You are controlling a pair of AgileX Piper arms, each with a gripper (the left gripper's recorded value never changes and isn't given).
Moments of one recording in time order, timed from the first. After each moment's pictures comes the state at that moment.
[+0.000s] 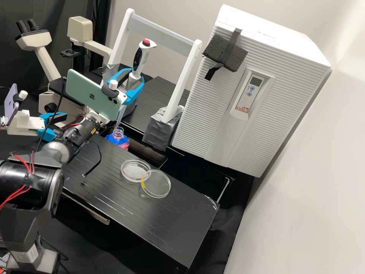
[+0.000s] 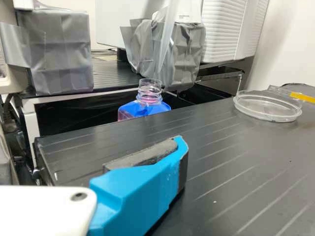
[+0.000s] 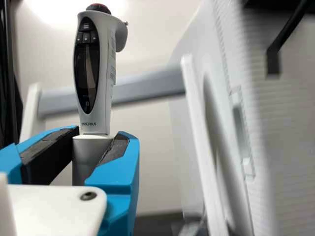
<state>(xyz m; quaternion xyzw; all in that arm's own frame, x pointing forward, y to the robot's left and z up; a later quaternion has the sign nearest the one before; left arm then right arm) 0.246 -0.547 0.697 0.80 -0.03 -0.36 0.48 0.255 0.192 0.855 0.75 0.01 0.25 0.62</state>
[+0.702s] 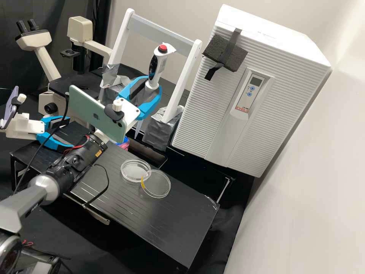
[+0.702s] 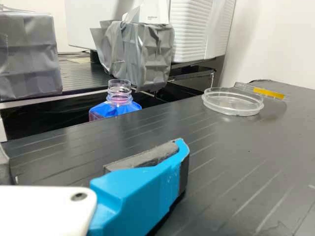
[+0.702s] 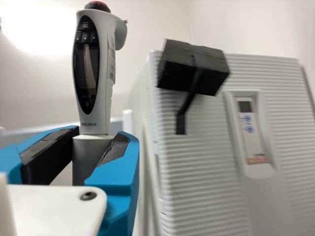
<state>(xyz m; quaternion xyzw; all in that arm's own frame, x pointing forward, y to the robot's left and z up) 0.239 -0.554 0.692 0.78 -0.05 -0.40 0.47 0.189 0.141 0.910 0.71 -0.04 0.28 0.64</state>
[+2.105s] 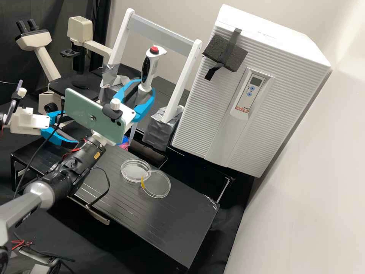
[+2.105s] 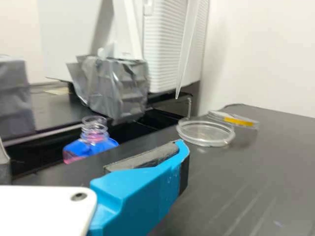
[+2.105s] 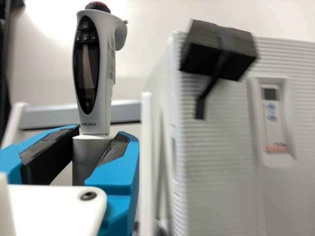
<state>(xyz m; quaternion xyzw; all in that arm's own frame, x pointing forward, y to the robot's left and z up) 0.243 -0.580 0.701 0.77 -0.11 -0.42 0.46 0.189 0.149 0.907 0.71 0.01 0.26 0.65</state>
